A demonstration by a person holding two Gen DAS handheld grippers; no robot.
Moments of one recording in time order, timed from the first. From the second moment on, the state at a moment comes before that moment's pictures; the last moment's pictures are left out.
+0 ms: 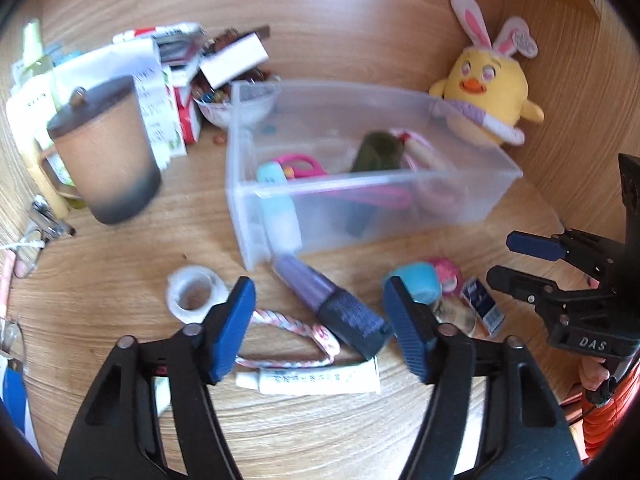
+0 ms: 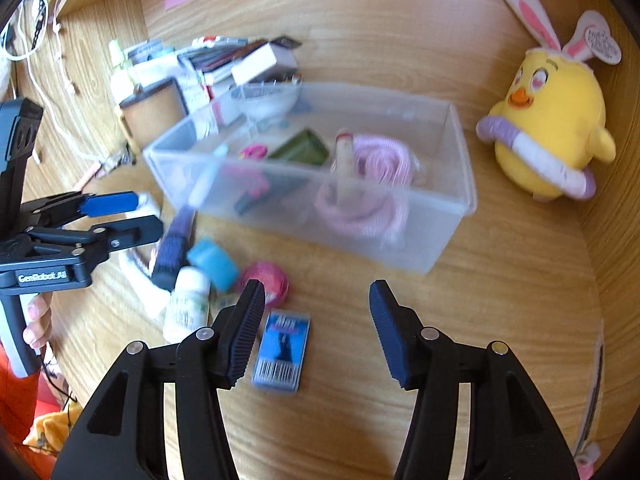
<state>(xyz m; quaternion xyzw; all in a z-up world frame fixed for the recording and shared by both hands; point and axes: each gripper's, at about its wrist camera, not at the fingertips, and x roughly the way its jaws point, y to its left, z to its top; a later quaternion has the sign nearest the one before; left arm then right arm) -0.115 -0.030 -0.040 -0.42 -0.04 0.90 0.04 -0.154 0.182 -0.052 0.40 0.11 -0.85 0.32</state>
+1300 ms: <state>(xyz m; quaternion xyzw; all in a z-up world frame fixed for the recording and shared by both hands) -0.112 -0.015 -0.063 -0.44 -0.02 0.90 0.04 -0.140 0.191 -0.077 0.42 0.11 -0.84 0.31</state>
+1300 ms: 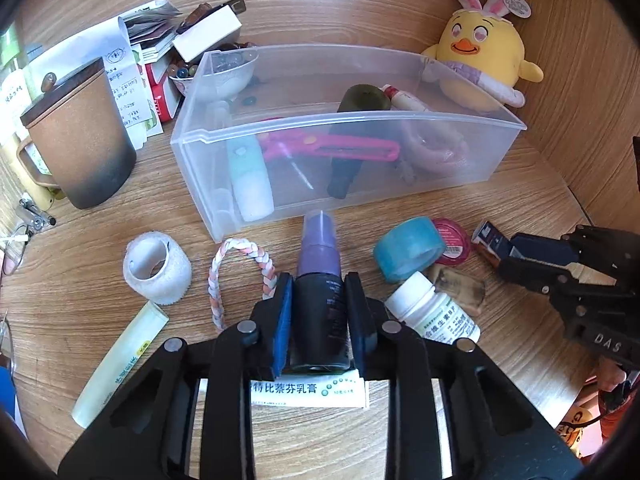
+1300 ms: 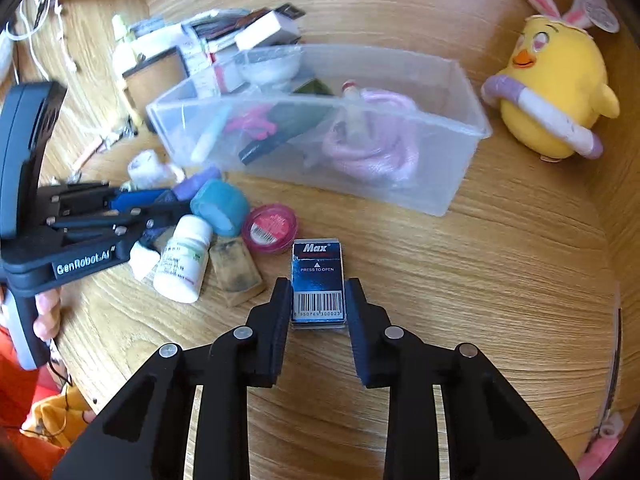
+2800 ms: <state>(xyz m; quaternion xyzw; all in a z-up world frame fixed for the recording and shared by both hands) -0.160 -0.038 0.004 -0.36 -0.05 0.93 0.04 -0.212 0.161 -0.003 0.34 0.06 -0.89 0.29</state>
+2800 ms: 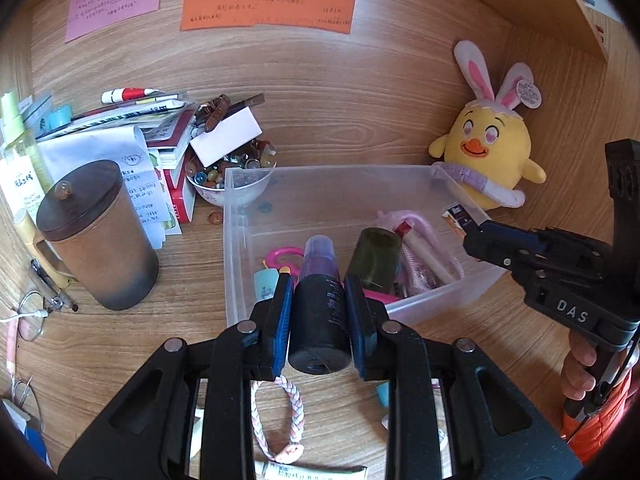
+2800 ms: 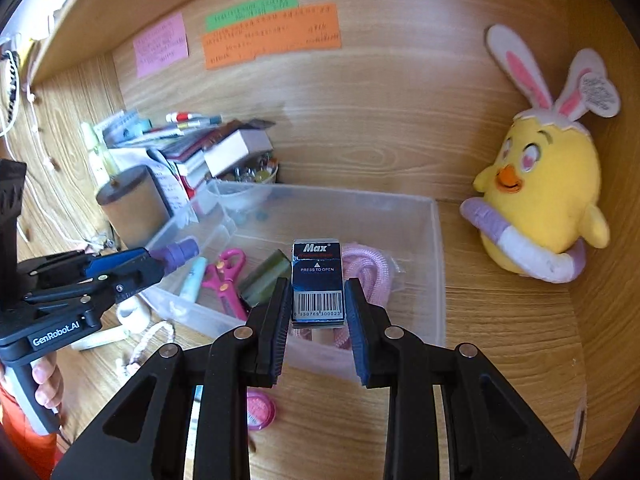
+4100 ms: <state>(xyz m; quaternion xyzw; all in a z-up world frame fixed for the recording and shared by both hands) -0.108 -0.051 0.010 -0.35 -0.02 0.94 0.02 -0.173 0.162 -0.012 0.36 0.07 -0.87 0.33</state>
